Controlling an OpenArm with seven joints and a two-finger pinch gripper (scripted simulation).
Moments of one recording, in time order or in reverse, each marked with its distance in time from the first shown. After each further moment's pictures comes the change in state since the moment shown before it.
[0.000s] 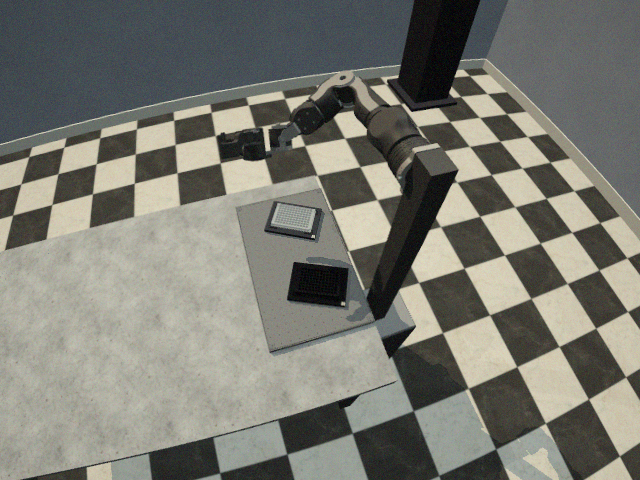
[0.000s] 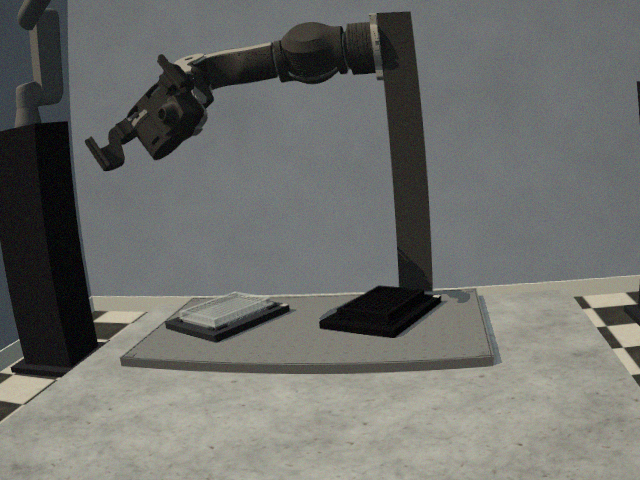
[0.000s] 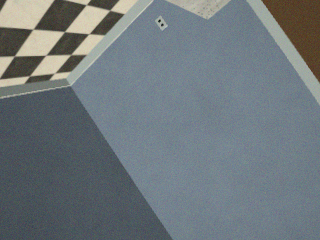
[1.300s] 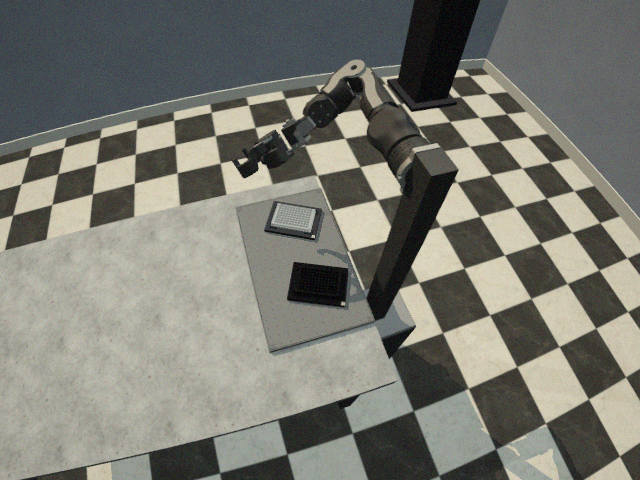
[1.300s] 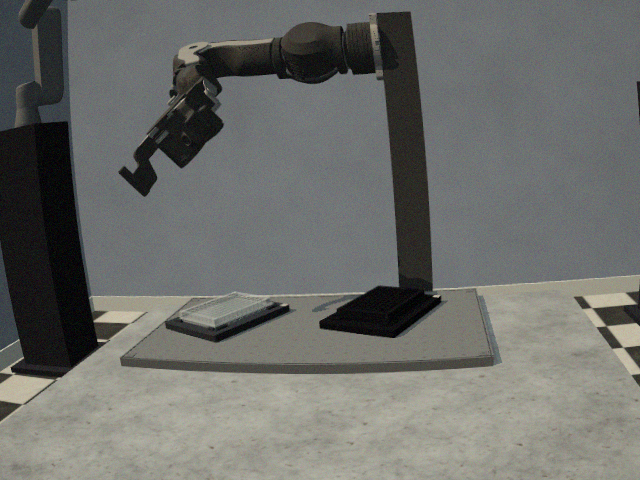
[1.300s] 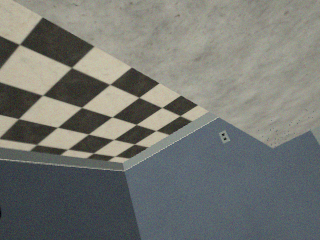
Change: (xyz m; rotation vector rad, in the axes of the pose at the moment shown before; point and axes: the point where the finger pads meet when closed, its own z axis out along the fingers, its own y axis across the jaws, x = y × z) arm 0.058 -0.029 -0.058 0.245 0.436 -0.055
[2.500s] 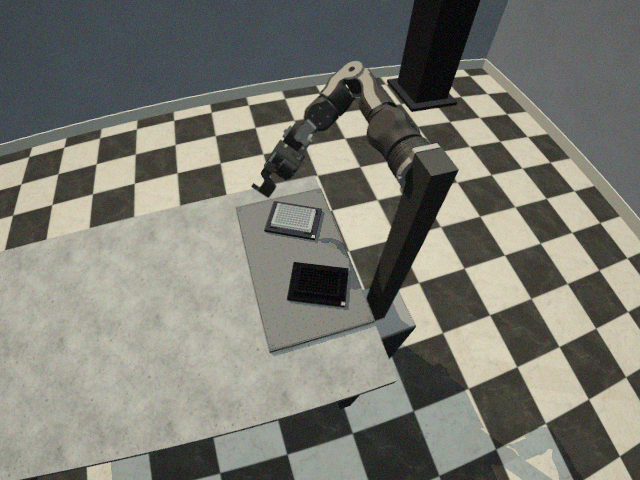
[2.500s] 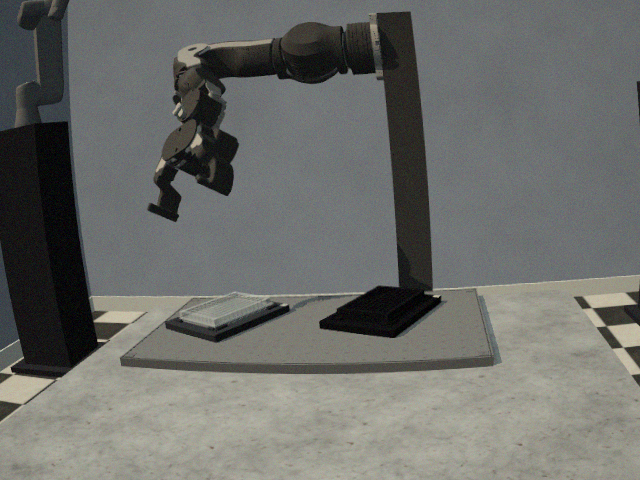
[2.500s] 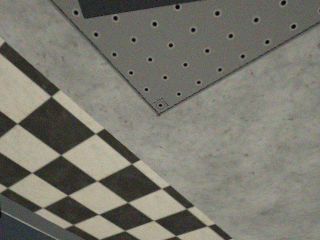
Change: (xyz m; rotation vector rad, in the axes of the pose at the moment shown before) arm 0.080 -0.038 -0.018 0.254 0.443 -0.051
